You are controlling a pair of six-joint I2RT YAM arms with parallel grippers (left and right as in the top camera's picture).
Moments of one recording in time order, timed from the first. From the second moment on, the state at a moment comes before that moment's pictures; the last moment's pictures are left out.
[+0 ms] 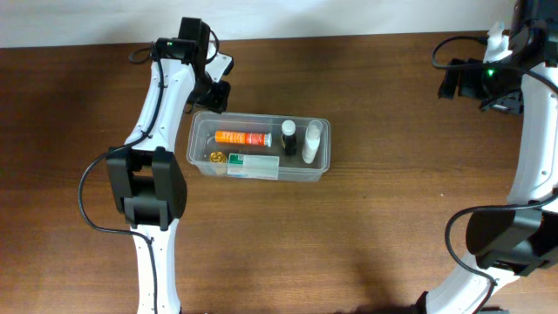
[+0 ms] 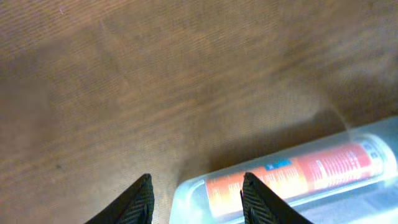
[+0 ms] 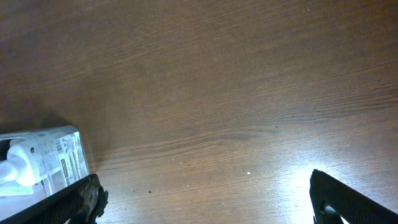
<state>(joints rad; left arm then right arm) -0.15 2.41 2.28 -1.23 0.10 0.24 -0.26 1.95 2.19 -1.50 -0.11 0.03</state>
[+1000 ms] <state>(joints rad) -0.16 2.41 2.34 -1.30 0.10 0.22 -0.26 1.95 2.19 -1.50 -0.11 0.03</state>
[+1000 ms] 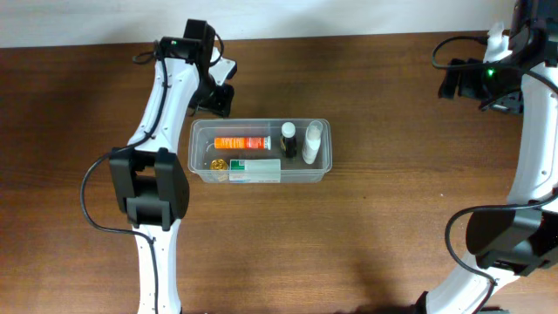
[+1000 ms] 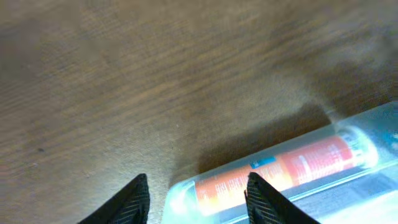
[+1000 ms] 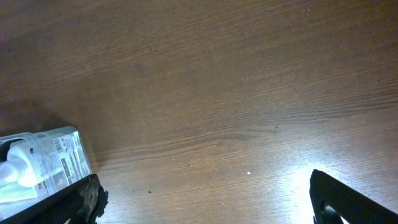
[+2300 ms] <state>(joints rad) -0.09 1.53 1.99 -1.61 -0.14 -0.04 -0.26 1.95 2.19 -1.50 -0.11 0.03</state>
